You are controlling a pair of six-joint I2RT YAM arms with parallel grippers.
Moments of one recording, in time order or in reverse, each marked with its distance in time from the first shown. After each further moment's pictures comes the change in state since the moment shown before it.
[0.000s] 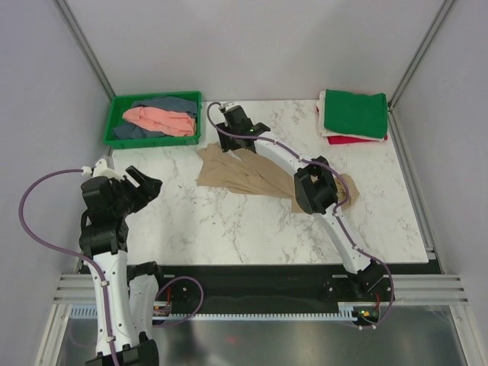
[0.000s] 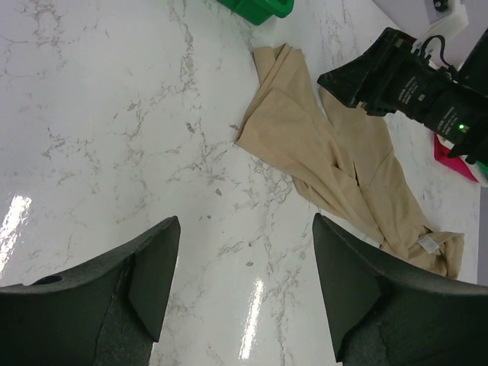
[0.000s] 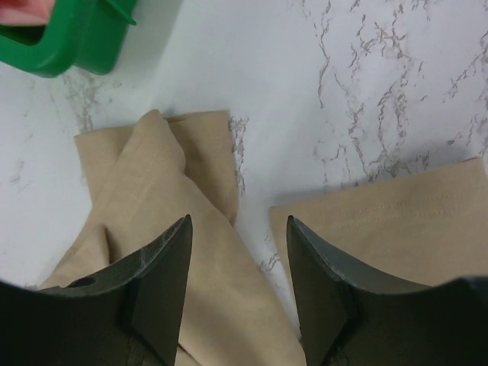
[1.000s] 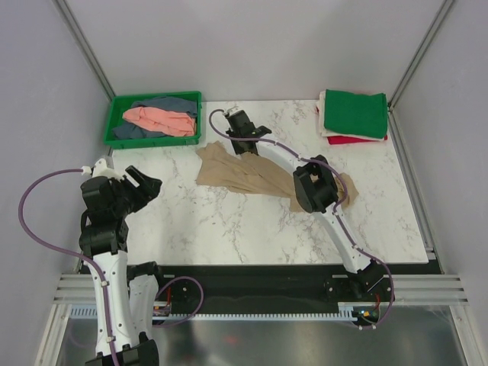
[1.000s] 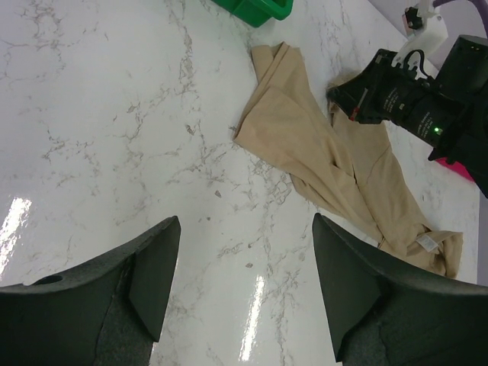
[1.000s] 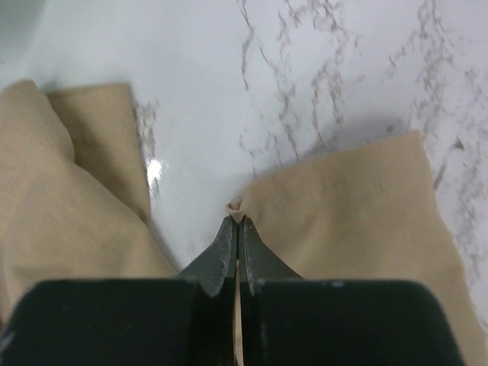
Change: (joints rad) left arm 0.000 -0.001 0.000 0.008 0.000 0.000; right arm -0.020 0.052 -0.020 0.011 0.122 -0.100
